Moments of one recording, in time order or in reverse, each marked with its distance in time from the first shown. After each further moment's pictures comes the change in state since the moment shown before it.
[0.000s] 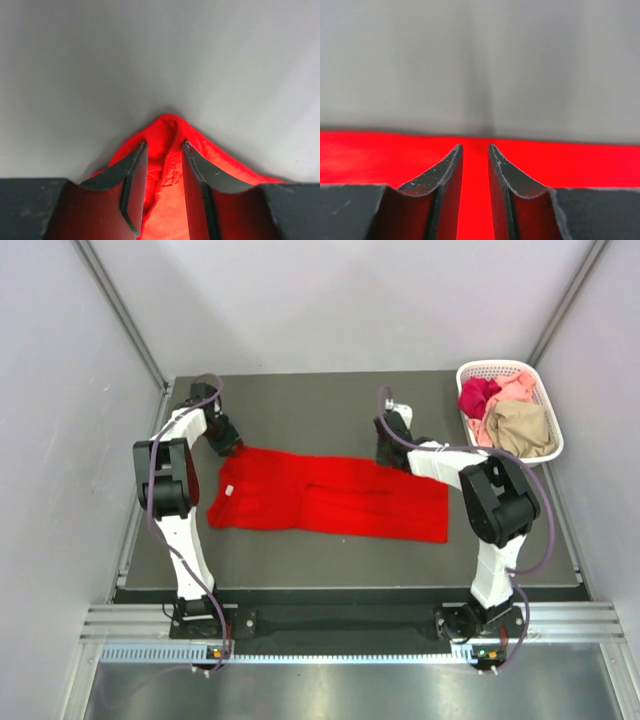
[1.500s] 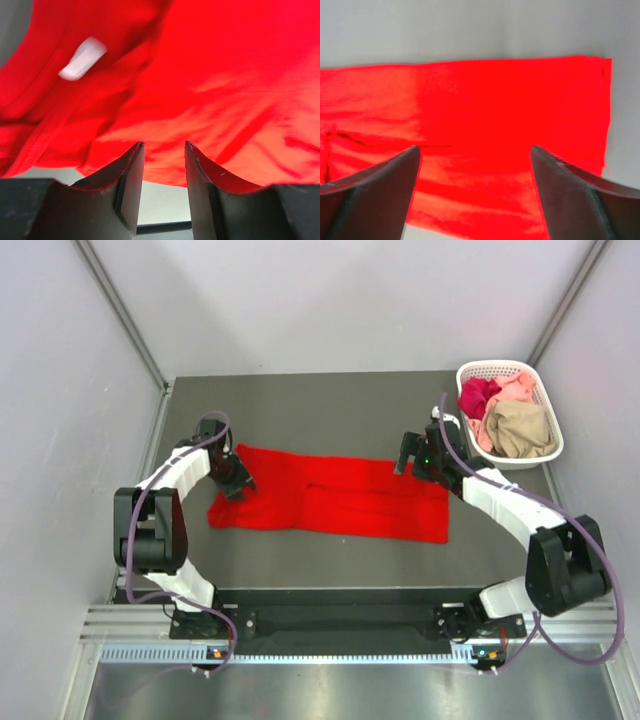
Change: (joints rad) left arm -0.118 -0.513 -0.528 -0.062 0.021 -0.140; right arm -0.157 -0.478 -0.299 -0.139 -0.196 0.047
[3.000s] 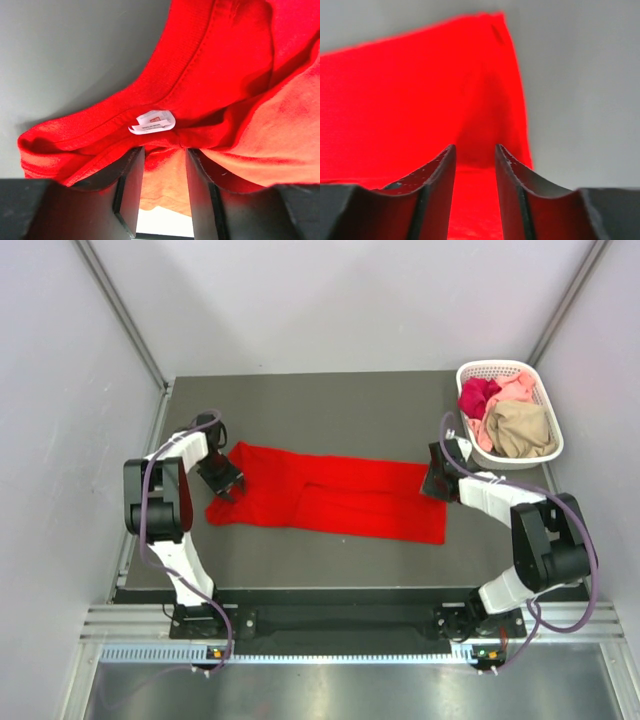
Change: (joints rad) left arm 0.081 0.259 0.148 -0.129 -0.134 -0.040; right arm -0.084 0.100 -0.117 0.036 0.140 0.031
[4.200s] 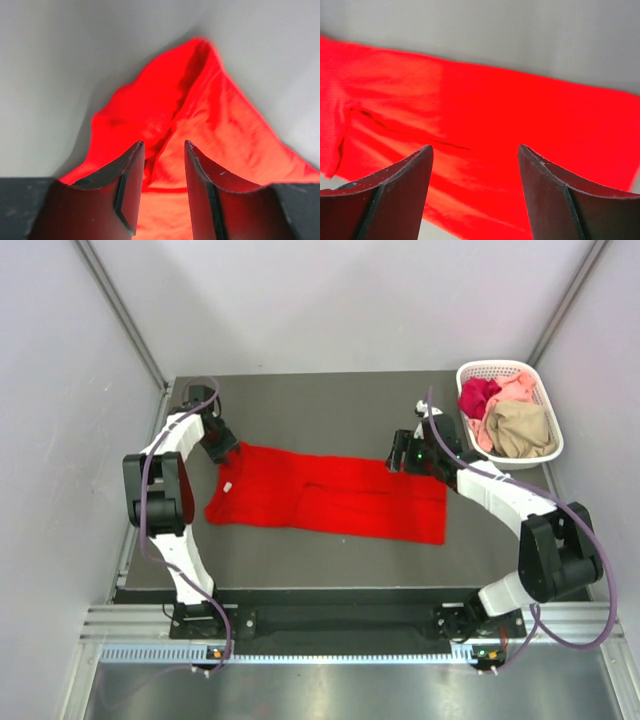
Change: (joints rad) left arm 0.011 0.037 0.209 0.131 0.005 0.109; right arm 0.080 -0.054 0.158 0.020 -0.307 -0.142
